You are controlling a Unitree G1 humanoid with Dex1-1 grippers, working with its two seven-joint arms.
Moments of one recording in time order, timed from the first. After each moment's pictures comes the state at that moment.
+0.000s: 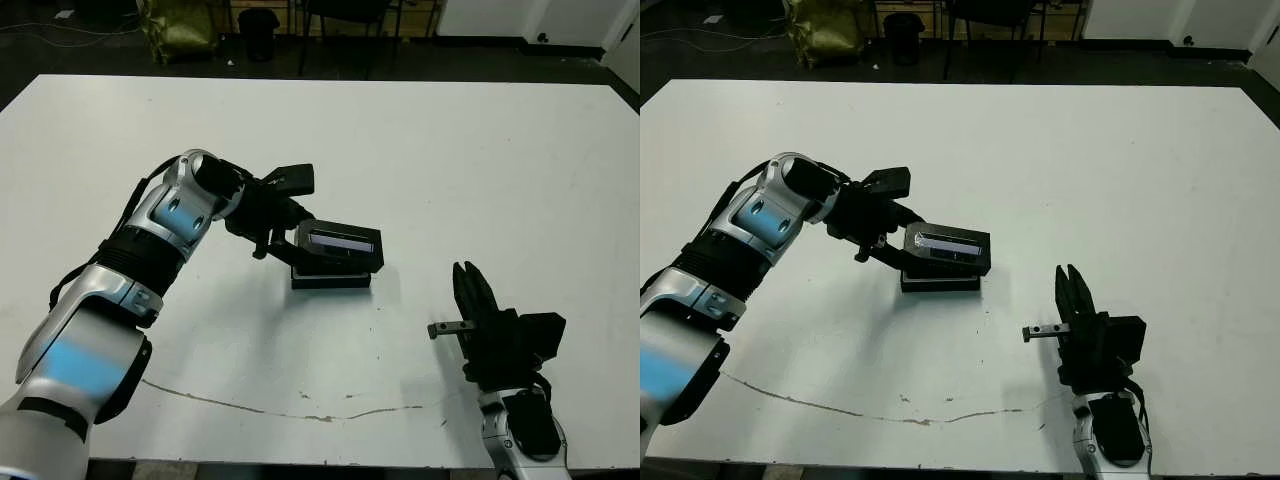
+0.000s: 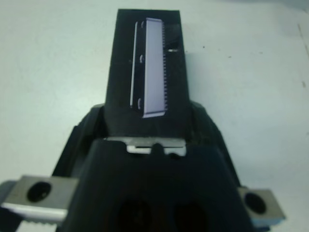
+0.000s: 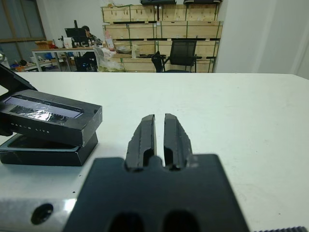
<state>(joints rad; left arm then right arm) -0.93 0.40 -0.43 0.60 0.08 0.25 -1.36 0.28 -0.10 0.05 -0.31 0.06 -0.09 0.08</state>
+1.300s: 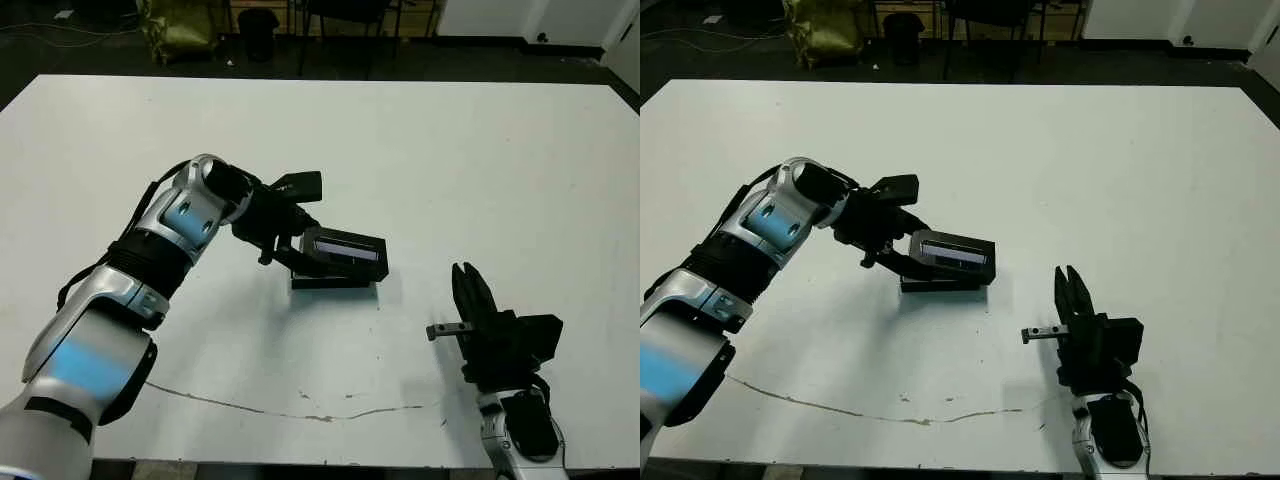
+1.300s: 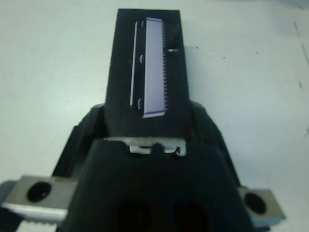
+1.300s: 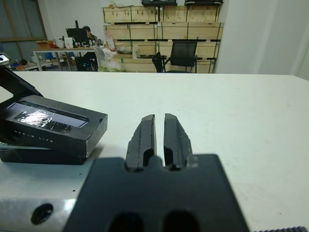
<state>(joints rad) -0.93 0.38 -0.46 0.60 0.09 0.25 -1.36 0.28 -0.10 0.05 -0.31 0.05 -0.08 0.08</state>
